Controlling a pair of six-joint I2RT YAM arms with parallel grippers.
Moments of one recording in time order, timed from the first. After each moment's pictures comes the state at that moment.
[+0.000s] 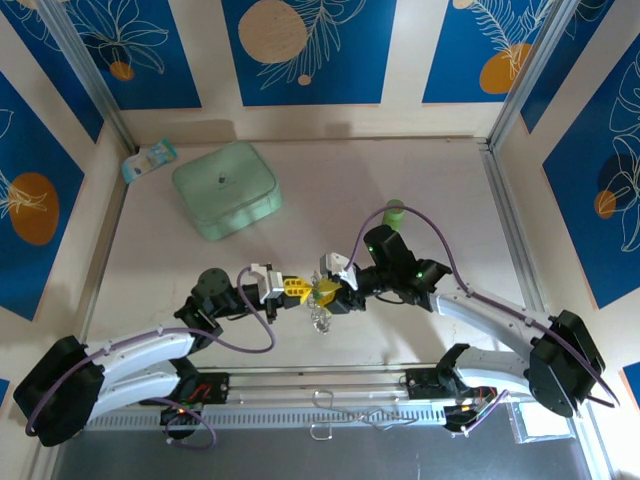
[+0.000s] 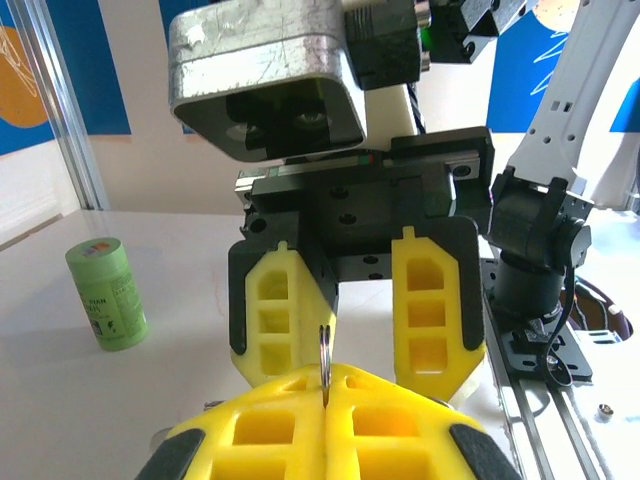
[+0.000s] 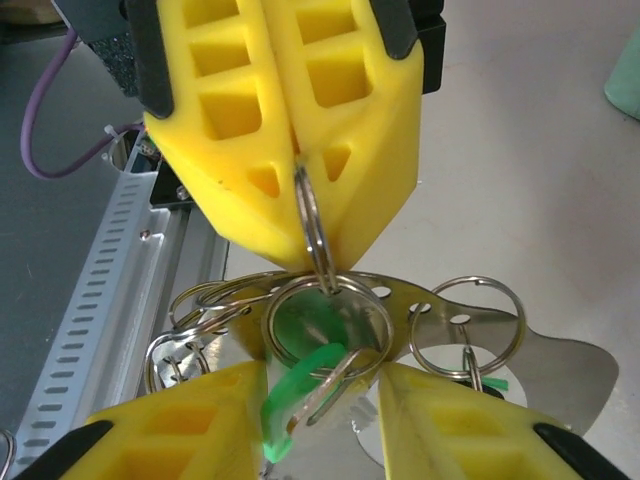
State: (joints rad) left arm -0.76 1.01 0.26 0.77 0.63 0.04; right arm 0.75 1.15 0.71 -0.24 -0.76 -0.37
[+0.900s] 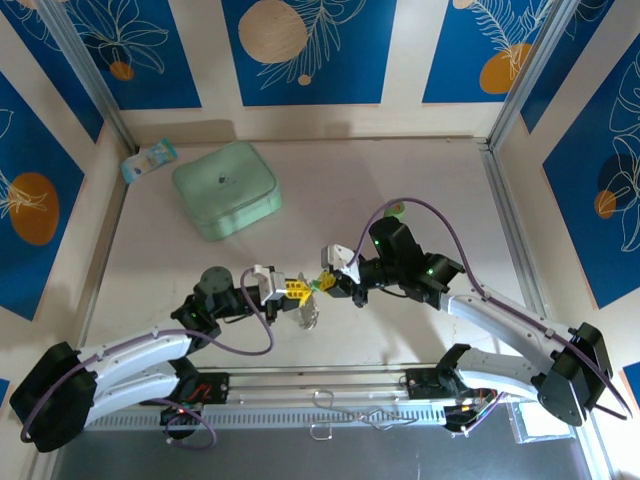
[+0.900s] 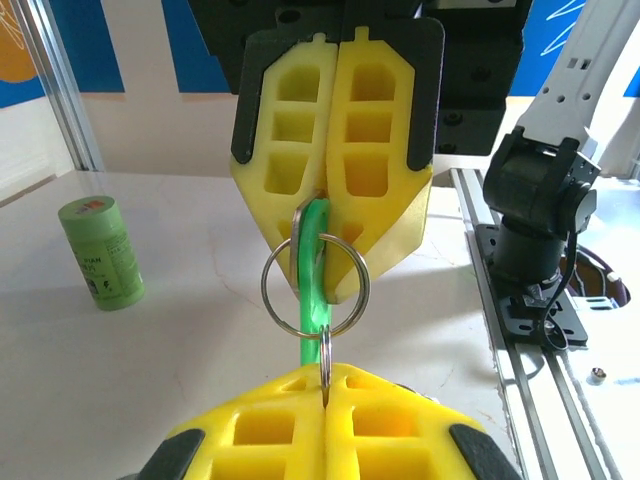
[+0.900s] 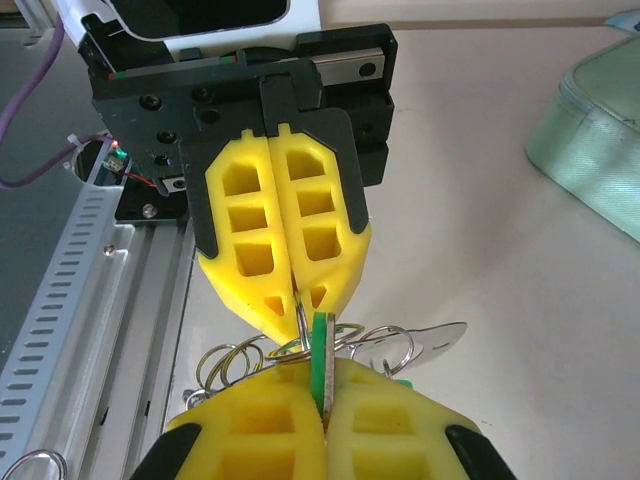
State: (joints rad) left arm -0.76 0.96 0.28 0.59 0.61 0.10; right arm 0.77 1.08 0.82 -0.36 -0.65 -0.44
